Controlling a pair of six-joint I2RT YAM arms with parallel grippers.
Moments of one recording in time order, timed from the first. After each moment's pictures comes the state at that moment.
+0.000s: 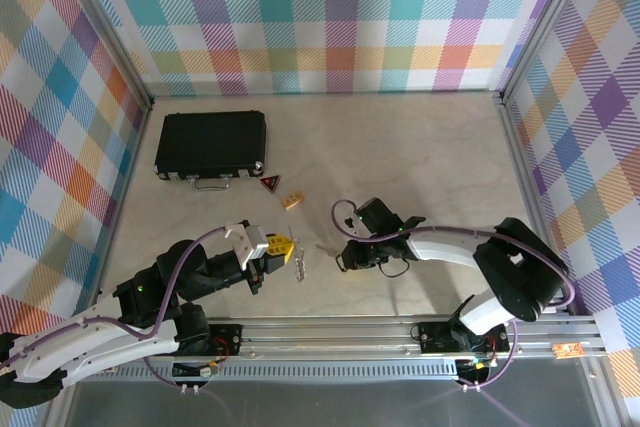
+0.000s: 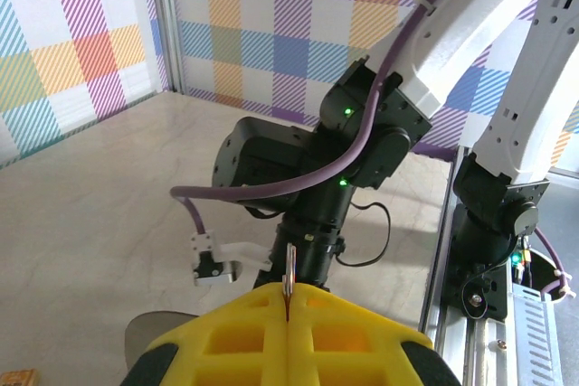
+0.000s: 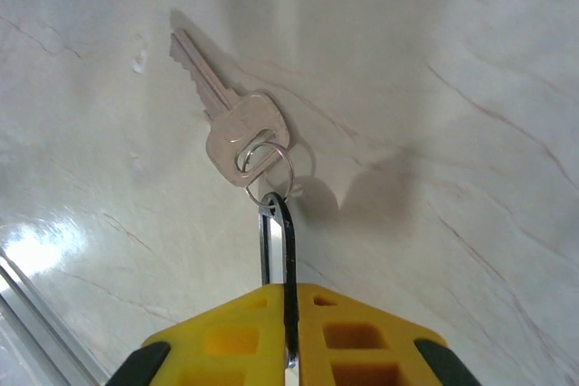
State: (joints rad) left arm -1.11 0.45 0.60 -0.27 -0.03 -0.03; right arm 0.77 1.49 0.64 -0.24 -0.39 0.55
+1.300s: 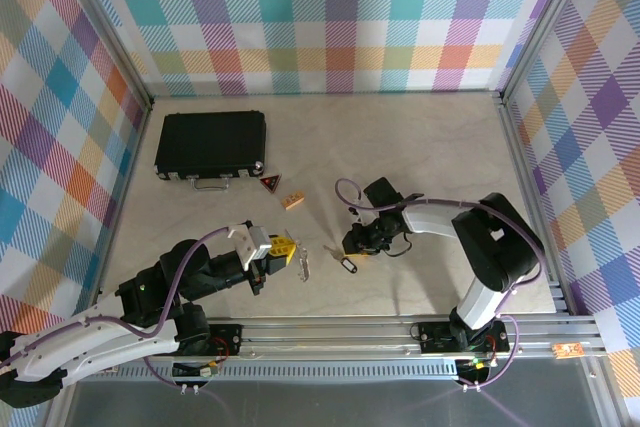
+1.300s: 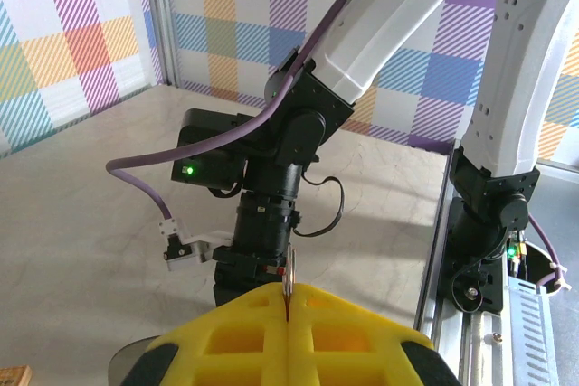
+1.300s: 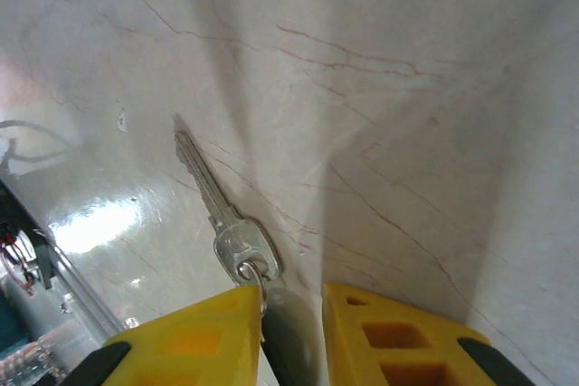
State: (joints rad) left arm -1.12 0.47 0.59 -0.27 -0.02 -0.03; right arm 0.60 1.70 0.80 -0.36 -0.63 0.43
